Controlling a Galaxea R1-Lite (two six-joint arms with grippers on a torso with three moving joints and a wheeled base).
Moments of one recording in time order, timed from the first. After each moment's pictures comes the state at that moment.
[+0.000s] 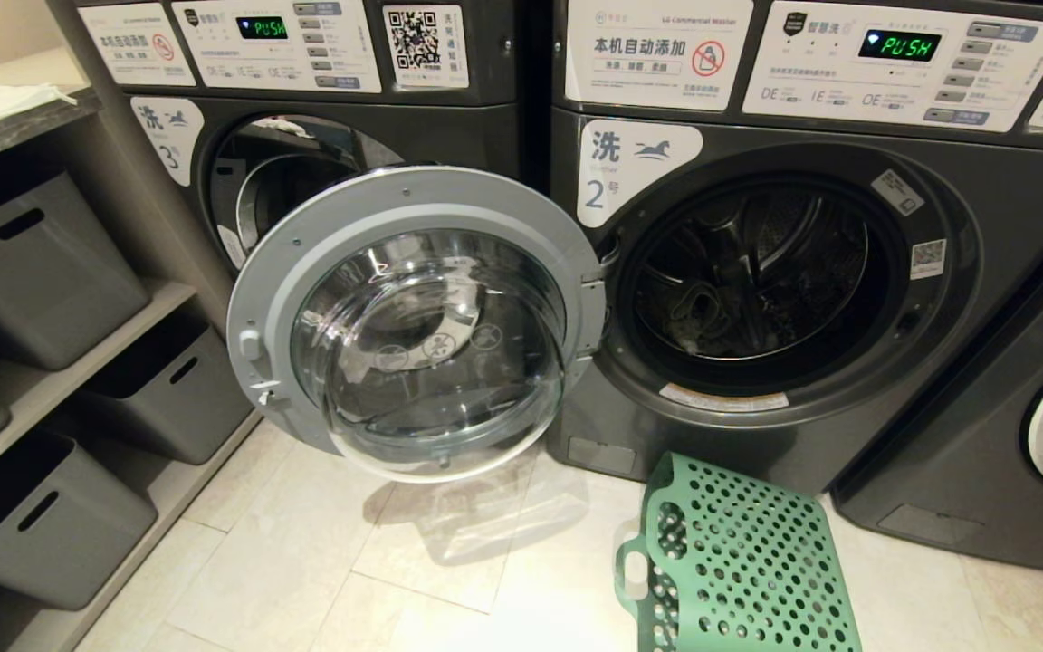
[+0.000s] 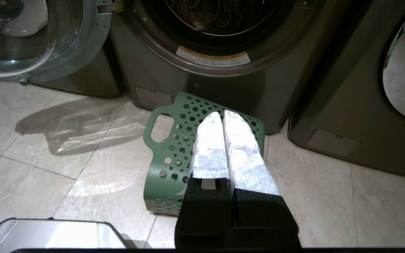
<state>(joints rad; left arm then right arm) 0.00 0.00 0.00 0.02 -0.02 0.09 0.00 0.00 0.00 0.00 0.00 -0.03</state>
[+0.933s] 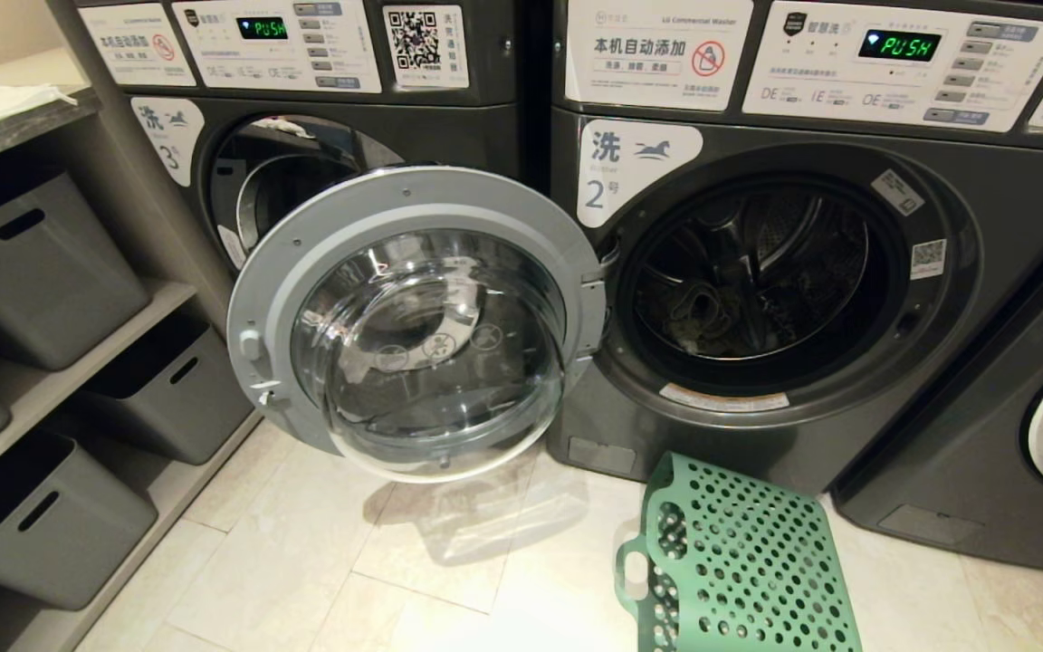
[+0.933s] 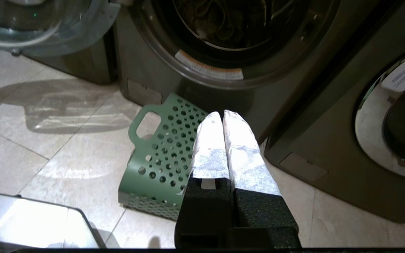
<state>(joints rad) 0.00 0.00 0.00 0.02 -0.03 0.10 0.00 0.04 -0.16 0.11 0.05 -0.23</state>
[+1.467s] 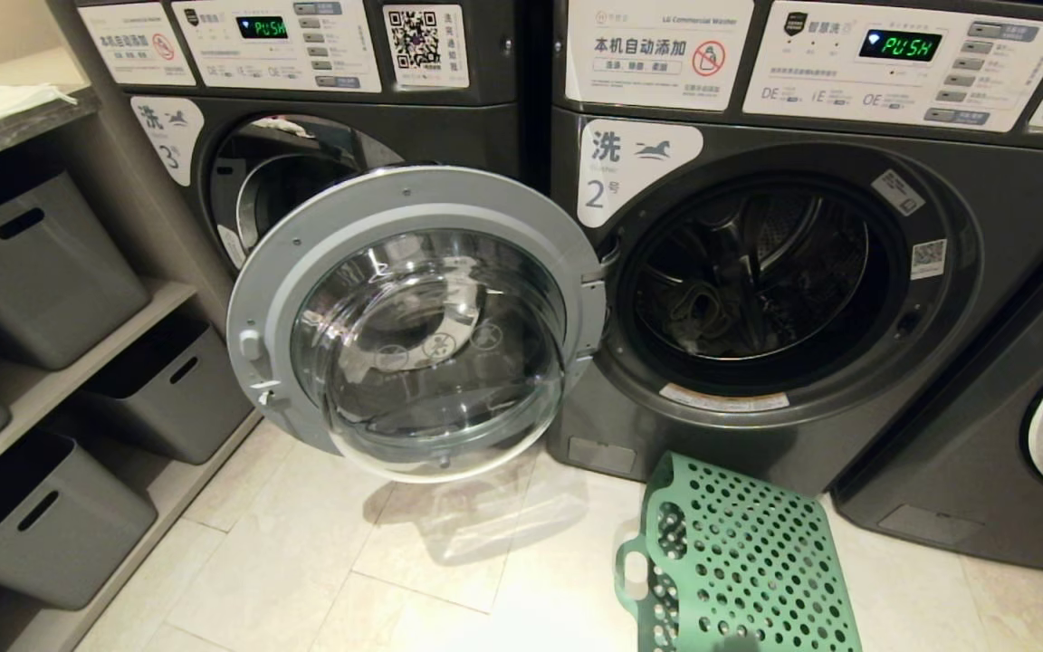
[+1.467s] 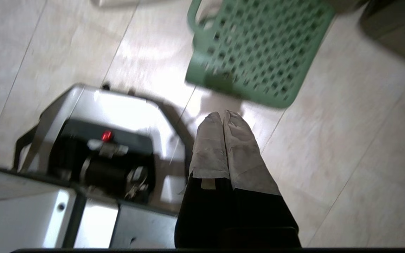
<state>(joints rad) 0.00 0.00 0.00 0.02 -0.02 0.08 0.01 0.88 -0.72 0.52 0.17 -0.10</state>
